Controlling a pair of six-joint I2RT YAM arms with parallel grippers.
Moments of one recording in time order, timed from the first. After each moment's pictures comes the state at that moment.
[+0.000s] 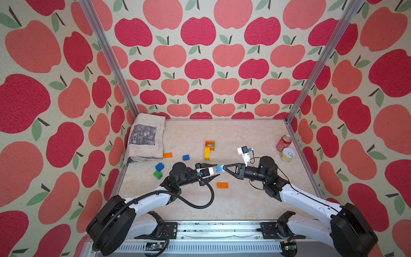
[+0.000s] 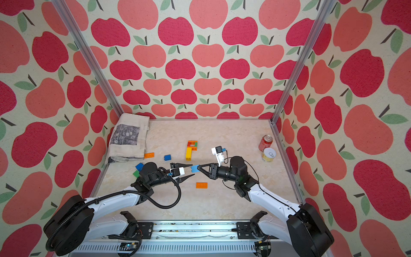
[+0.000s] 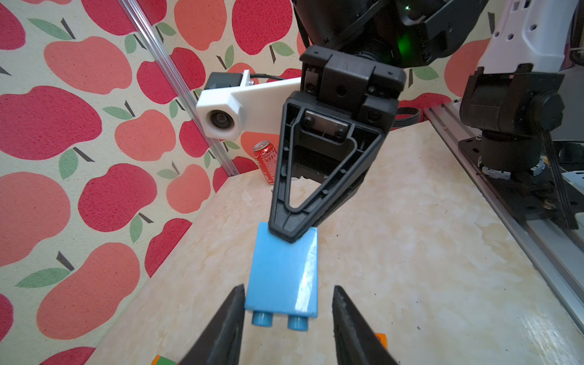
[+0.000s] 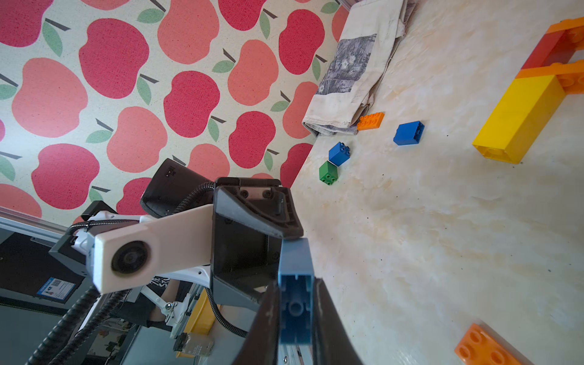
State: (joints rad) left arm -0.67 1.20 0.39 0.74 0.60 0.46; right arm 0.68 1.11 0.47 0.49 -0.68 0.86
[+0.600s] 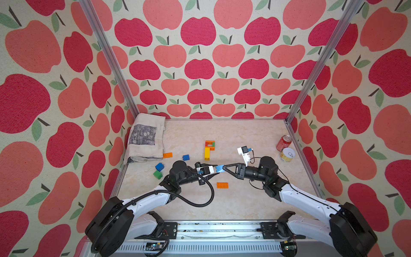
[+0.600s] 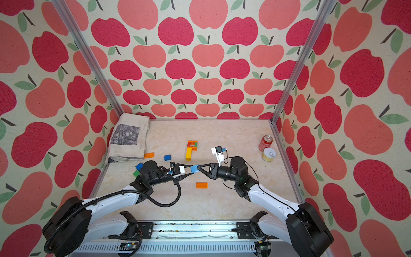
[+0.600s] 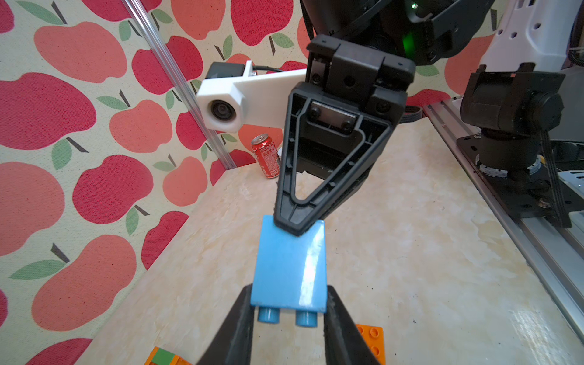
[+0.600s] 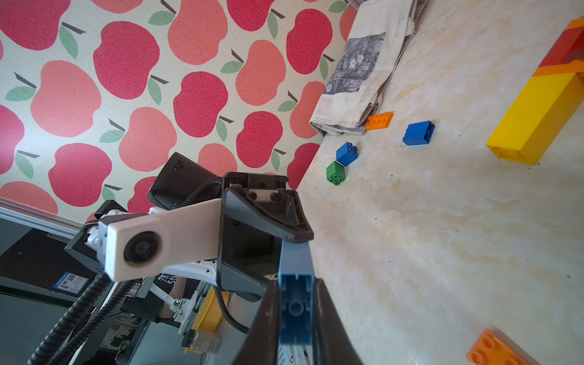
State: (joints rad) left arm -0.67 1.18 0.42 0.66 0.61 0.46; right arm 0.68 1.12 0.46 0.54 -0.71 0.88
